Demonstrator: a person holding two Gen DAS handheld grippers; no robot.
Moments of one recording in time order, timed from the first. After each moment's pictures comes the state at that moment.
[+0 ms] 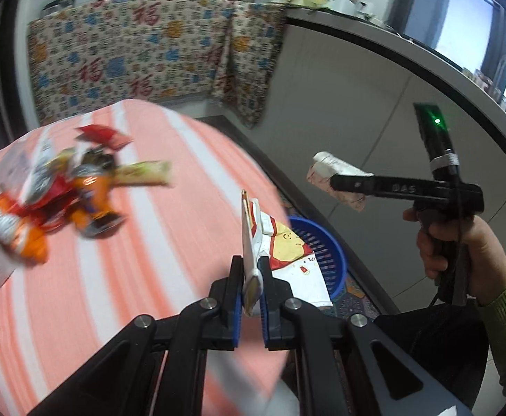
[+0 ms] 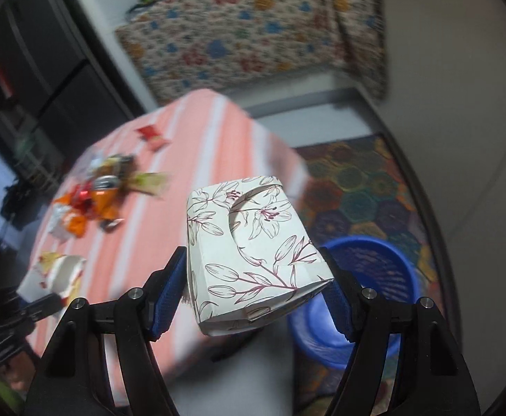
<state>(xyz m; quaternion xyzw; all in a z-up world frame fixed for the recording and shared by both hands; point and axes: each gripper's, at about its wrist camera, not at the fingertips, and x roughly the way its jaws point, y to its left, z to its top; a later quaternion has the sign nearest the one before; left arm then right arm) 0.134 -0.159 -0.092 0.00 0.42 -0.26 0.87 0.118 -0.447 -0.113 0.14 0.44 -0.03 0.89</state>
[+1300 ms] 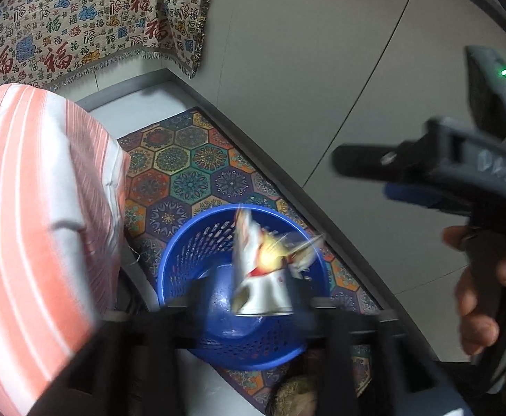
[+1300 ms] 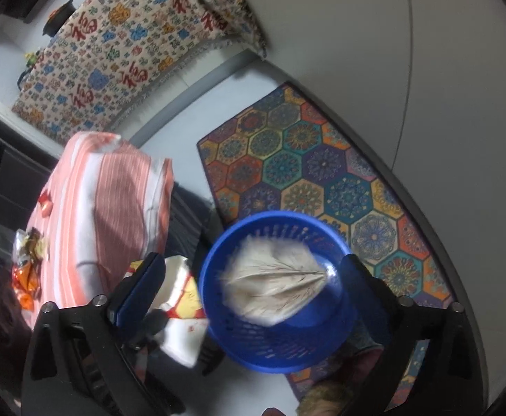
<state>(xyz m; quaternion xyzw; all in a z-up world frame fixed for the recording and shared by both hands) 0.247 -0.360 -0.224 0.06 0.49 -0.30 0.82 0.100 -0.604 -0.179 0.29 0.44 -0.15 0.84</state>
